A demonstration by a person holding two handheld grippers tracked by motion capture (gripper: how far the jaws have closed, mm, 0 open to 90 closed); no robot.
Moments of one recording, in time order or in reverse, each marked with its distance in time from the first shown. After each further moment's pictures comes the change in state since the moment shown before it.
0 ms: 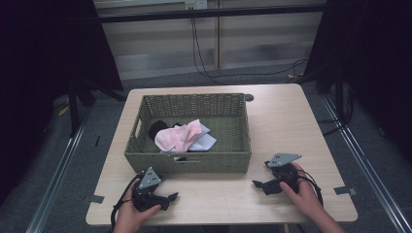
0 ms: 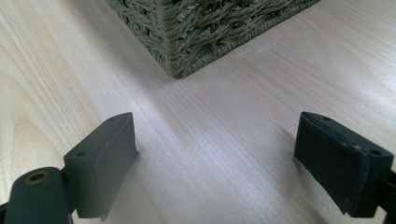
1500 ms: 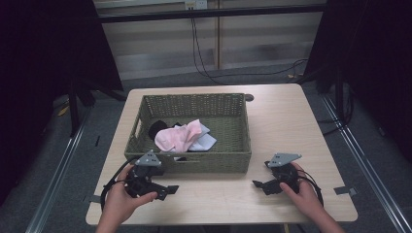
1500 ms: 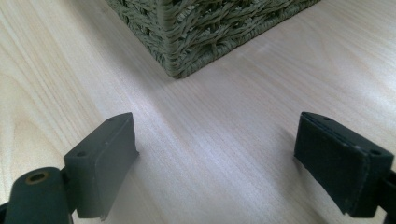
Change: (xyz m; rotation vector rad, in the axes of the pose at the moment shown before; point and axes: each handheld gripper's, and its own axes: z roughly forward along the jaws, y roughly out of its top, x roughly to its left) left arm -0.006 0.087 -0.055 0.125 -0.155 -0.044; right arm 0.000 0.000 0.000 0.000 0.001 -0.001
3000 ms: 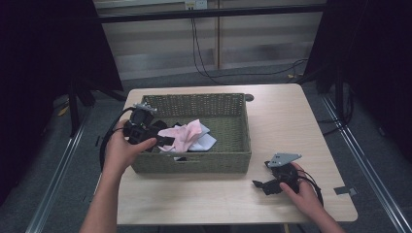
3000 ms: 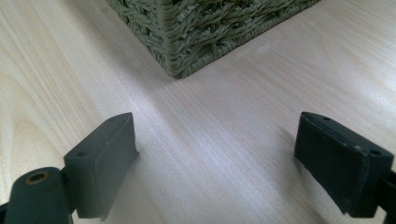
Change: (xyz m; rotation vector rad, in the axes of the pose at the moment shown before) left arm 0.074 0.094 -0.018 0.012 0.097 -0.131; right arm 0.000 0.000 0.000 0.000 0.000 0.000
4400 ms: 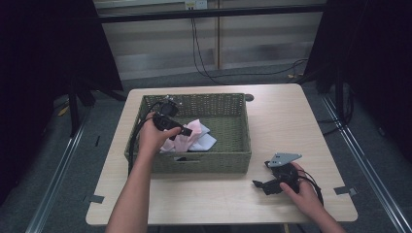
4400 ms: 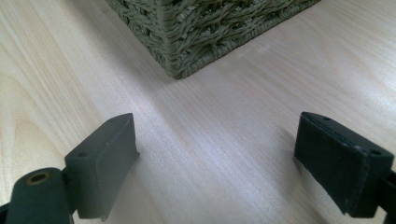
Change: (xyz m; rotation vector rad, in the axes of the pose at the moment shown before) left arm 0.019 0.036 0.096 0.074 0.021 -0.026; right arm 0.000 0.000 0.000 -0.002 0.002 0.006
